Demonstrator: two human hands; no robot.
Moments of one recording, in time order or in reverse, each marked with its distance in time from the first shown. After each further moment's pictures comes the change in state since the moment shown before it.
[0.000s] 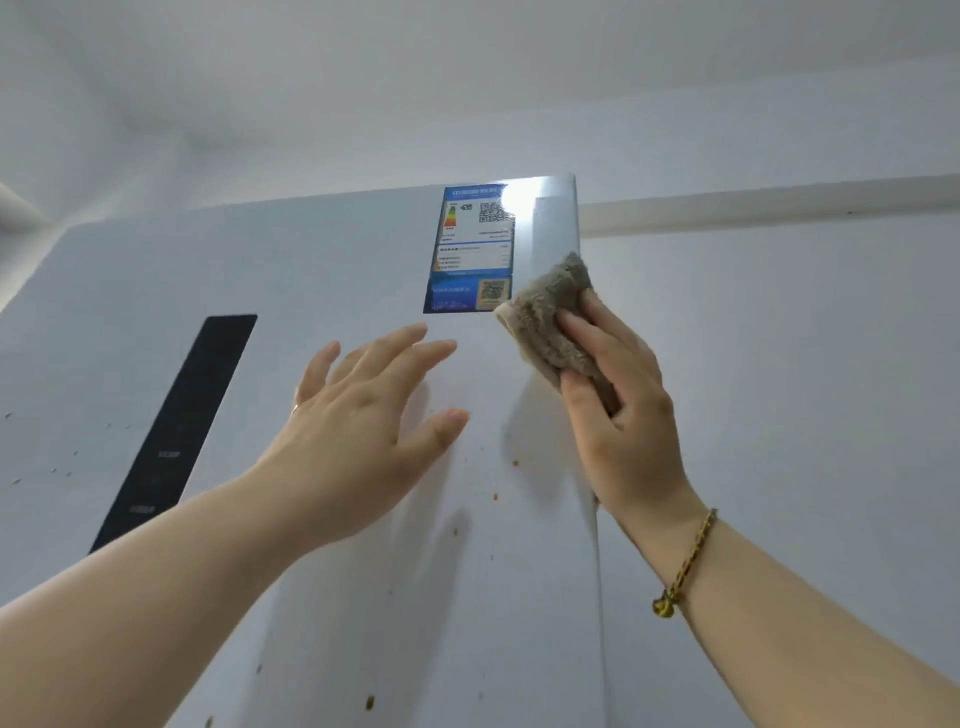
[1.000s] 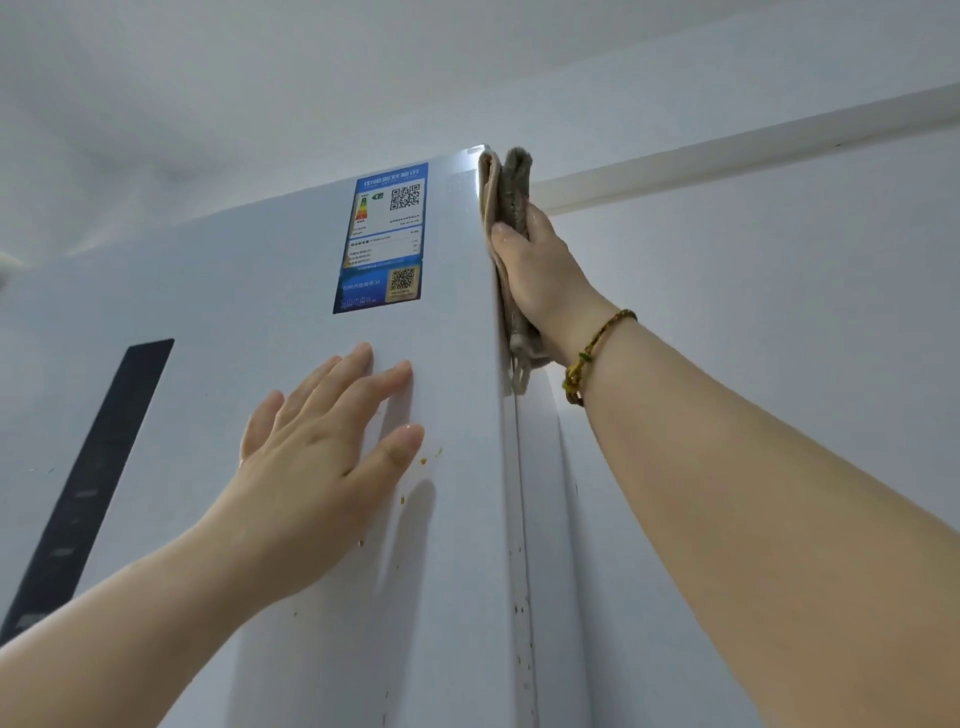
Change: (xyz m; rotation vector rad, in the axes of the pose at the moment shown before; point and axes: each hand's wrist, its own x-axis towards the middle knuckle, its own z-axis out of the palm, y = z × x) left_hand -0.002 0.029 0.028 -0.046 -0.053 -0.070; right_hand 0.086 0.024 -0.003 0.433 -0.161 0.555
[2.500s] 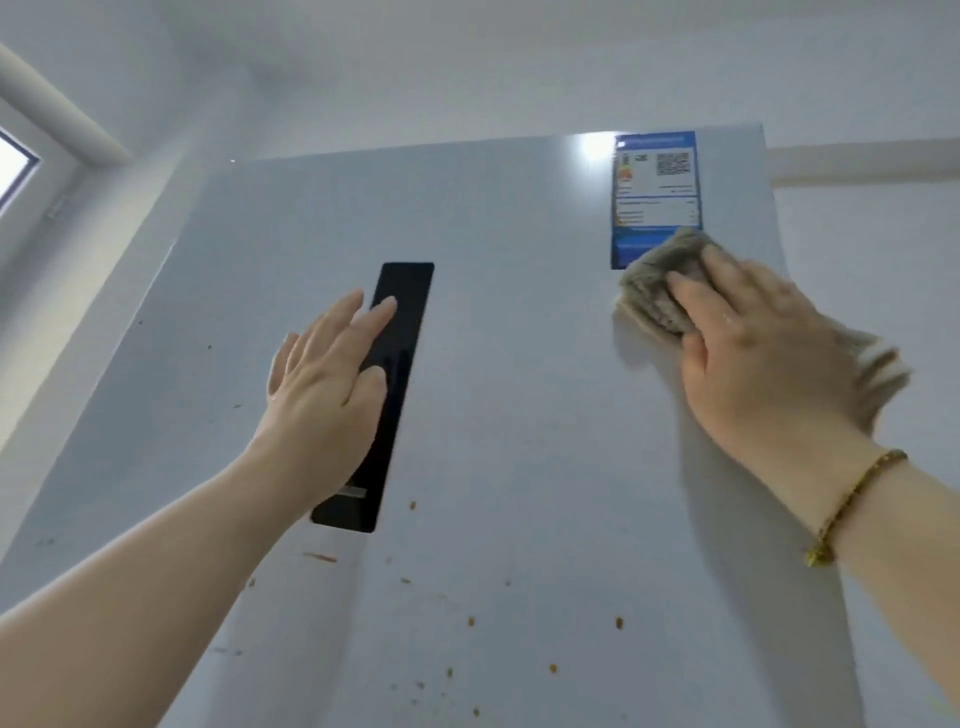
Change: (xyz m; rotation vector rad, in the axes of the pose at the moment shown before) left_hand -0.045 -0.152 -0.073 -0.232 0.206 -0.226; right_hand -0.091 -0.011 0.080 -1.450 0.071 -0.420
